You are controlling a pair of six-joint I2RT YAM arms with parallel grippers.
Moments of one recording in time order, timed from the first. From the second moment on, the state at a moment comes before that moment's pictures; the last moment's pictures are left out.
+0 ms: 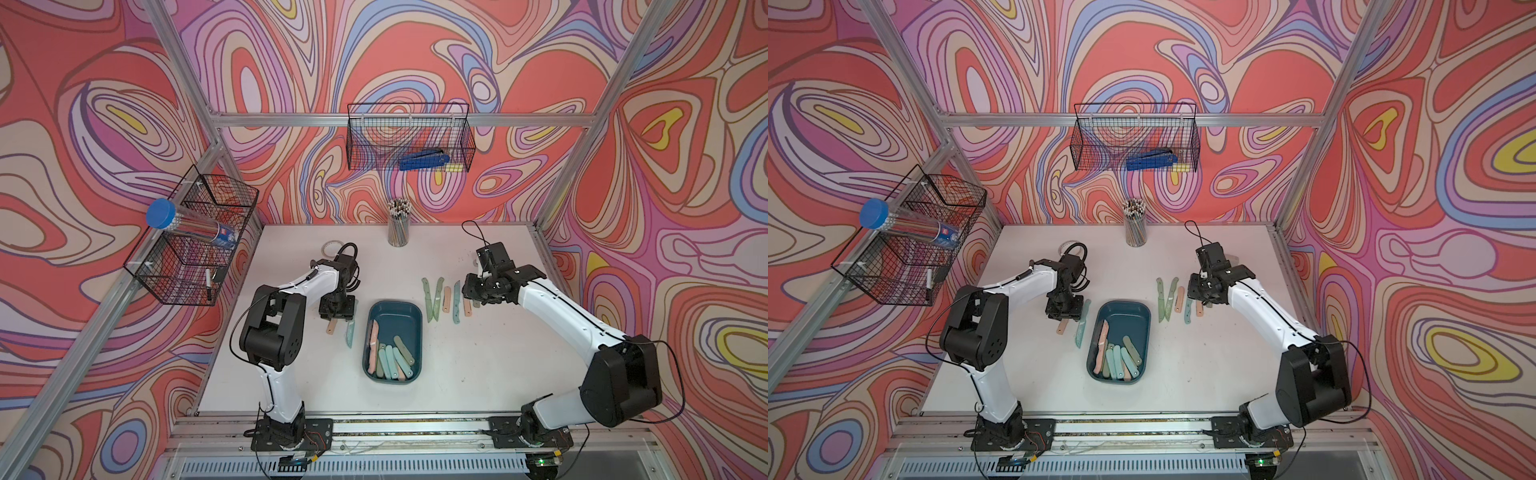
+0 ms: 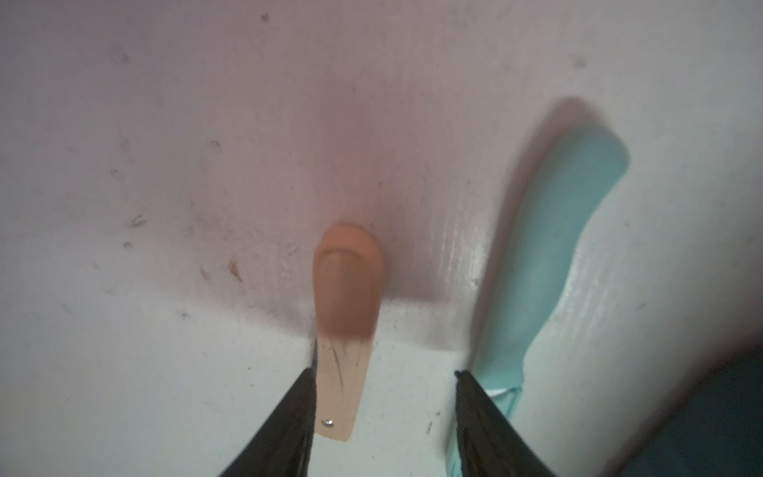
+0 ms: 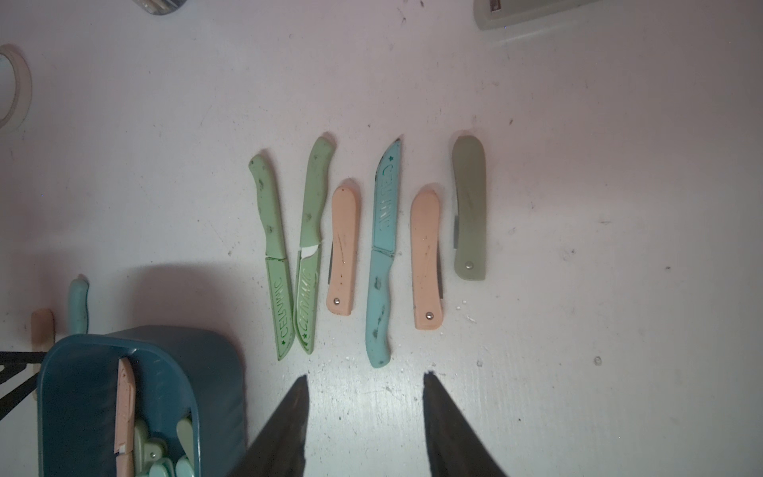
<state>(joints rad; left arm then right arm) -0.30 1.88 1.27 -0.96 -0.07 -0.33 0.31 1.47 1.15 -0.73 0.00 0.47</state>
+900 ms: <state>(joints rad) -0.30 1.09 0.97 -0.79 0.30 -0.29 0.72 1.64 1.35 -0.75 -0.02 0.41</state>
